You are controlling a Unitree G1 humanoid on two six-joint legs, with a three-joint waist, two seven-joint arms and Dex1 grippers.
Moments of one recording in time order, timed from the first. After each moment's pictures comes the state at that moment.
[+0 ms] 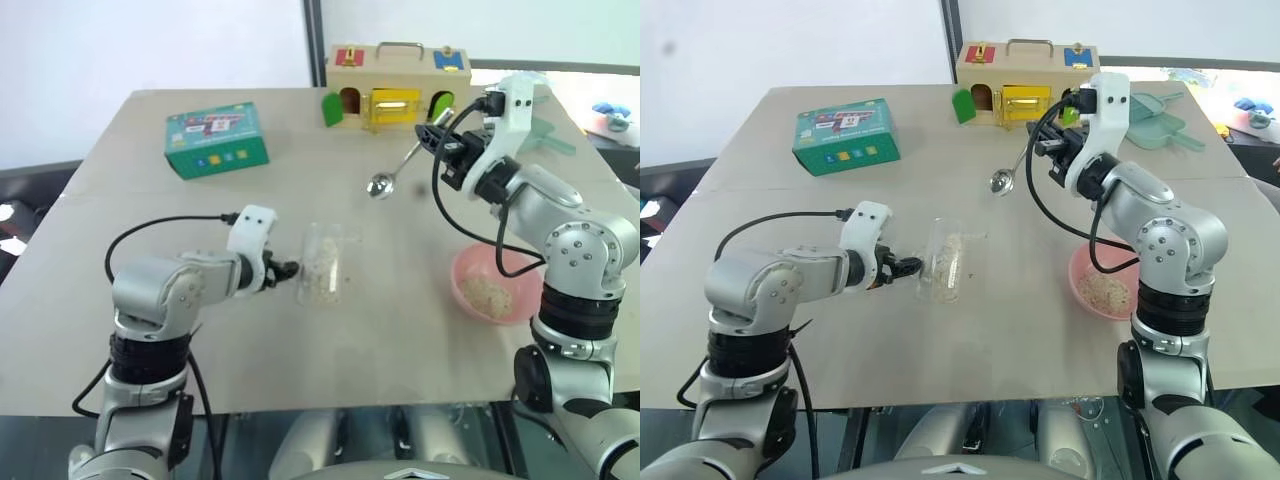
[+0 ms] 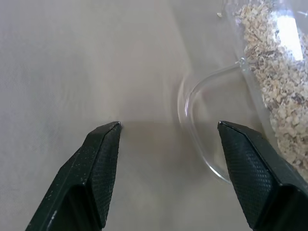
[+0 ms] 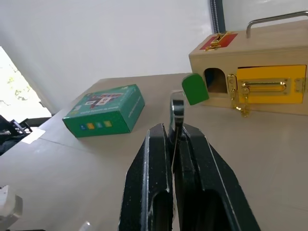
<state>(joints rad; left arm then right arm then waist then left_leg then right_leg) -0.53 0.50 0.08 -0.36 -0.54 1.59 -0.11 -0.76 -0.27 -0.19 -0.30 0.75 1.01 0.10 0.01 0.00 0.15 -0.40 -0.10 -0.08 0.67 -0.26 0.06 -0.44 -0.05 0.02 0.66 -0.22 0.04</state>
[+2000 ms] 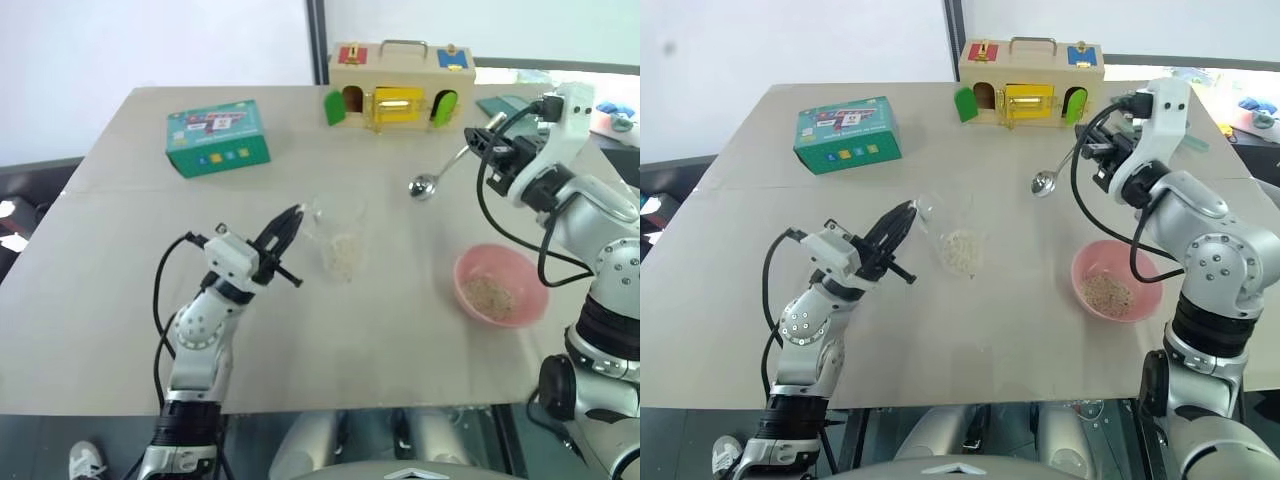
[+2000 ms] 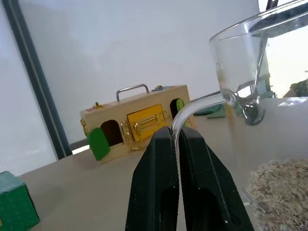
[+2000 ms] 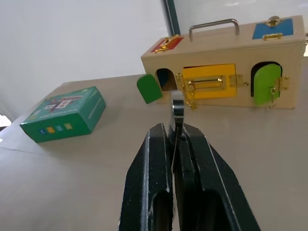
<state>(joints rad) -0.12 0.30 0.05 -0.01 -0.25 -0.48 -0.62 -0.67 -0.39 -0.34 -0.42 0.85 1.10 0.02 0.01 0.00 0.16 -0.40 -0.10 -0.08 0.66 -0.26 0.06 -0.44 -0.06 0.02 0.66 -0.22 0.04</state>
